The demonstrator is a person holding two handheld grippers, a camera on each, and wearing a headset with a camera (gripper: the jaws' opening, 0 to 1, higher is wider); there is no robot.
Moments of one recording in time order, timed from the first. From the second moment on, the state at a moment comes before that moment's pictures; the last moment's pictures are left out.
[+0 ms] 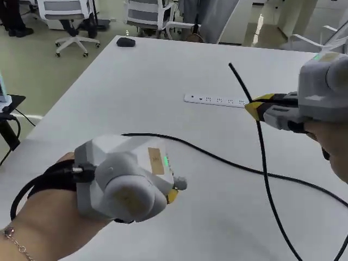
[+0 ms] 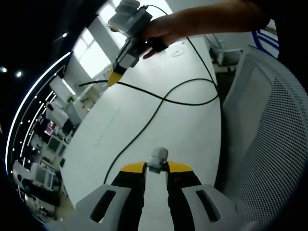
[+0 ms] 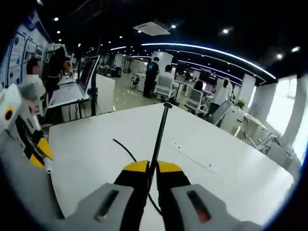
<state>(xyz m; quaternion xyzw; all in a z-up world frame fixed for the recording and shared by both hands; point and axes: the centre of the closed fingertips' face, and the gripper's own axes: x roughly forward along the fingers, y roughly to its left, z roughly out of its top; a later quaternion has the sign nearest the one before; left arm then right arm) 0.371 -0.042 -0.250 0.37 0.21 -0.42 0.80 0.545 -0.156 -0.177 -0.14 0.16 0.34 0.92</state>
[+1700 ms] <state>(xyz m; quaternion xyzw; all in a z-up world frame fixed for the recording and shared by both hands) 0.413 -0.064 -0.407 0.28 0.35 -0.51 0.73 0.470 -0.266 -0.247 -0.18 0.30 0.31 0.89</state>
